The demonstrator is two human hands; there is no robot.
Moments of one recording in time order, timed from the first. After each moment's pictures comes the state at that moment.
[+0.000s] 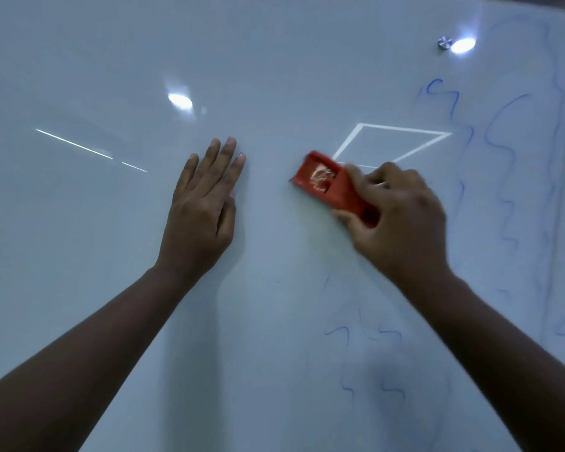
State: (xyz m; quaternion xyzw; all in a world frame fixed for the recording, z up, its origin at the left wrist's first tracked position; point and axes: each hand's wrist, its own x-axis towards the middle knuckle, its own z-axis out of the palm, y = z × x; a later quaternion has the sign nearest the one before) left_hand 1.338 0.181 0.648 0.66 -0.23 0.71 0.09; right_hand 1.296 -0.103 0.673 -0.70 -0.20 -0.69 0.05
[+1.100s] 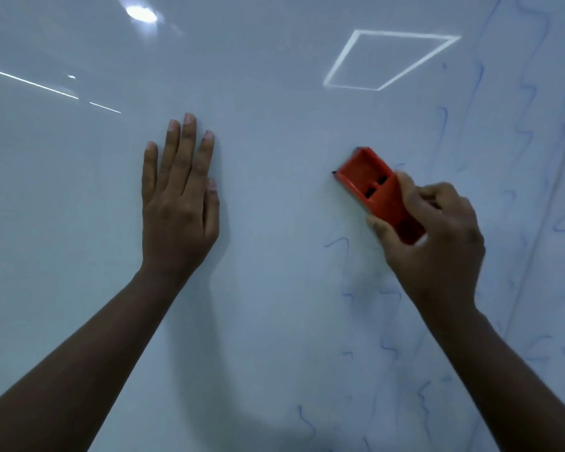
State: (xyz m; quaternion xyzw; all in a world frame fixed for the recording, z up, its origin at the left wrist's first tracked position) left_hand 1.330 0.181 0.546 0.70 -0.17 0.69 0.08; right_hand 1.283 -0.138 0.530 -0.74 -0.08 -0.65 0.16
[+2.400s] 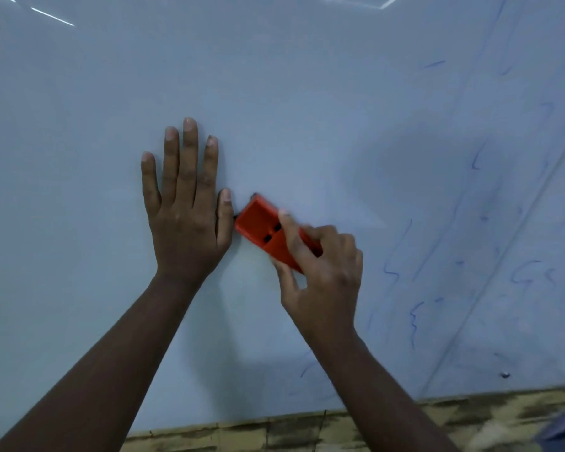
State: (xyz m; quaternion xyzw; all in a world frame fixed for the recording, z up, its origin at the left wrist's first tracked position) left_hand 1.323 0.176 0.427 0.74 -0.12 0.66 0.07; right_hand 1.263 -0.015 0.384 -0.80 -0.14 -0.55 0.17
